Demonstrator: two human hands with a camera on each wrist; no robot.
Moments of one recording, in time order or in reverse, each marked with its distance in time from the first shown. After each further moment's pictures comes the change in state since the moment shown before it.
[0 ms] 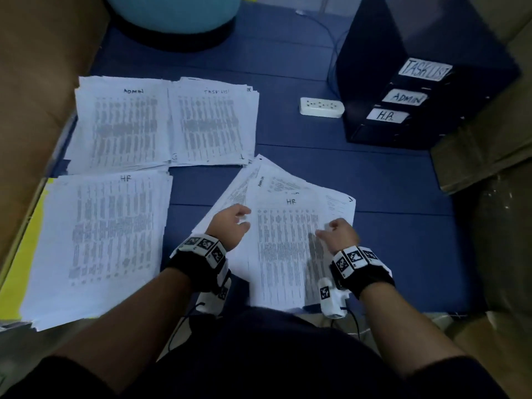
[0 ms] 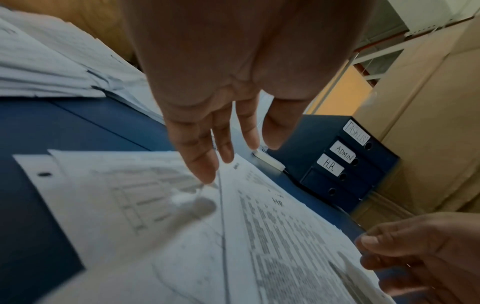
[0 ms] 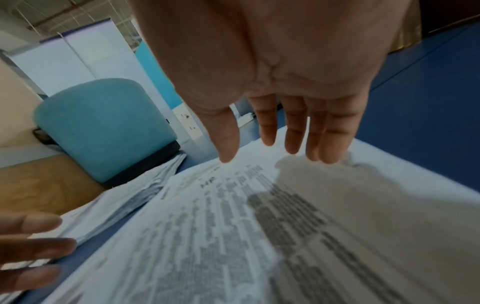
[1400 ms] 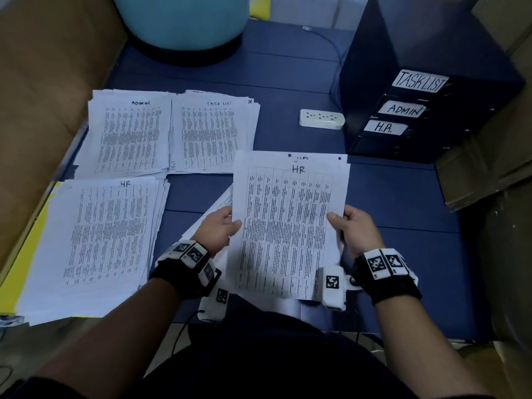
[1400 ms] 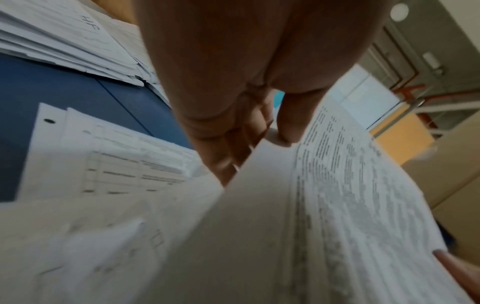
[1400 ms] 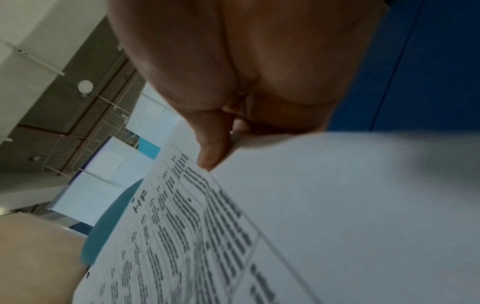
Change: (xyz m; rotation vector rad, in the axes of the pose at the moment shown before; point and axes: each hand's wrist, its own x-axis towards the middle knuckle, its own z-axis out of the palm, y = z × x) left_hand -0.015 0.034 0.010 -0.382 0.032 -0.106; right_hand 0.010 -0.001 -0.056 0.912 -0.216 -0.201
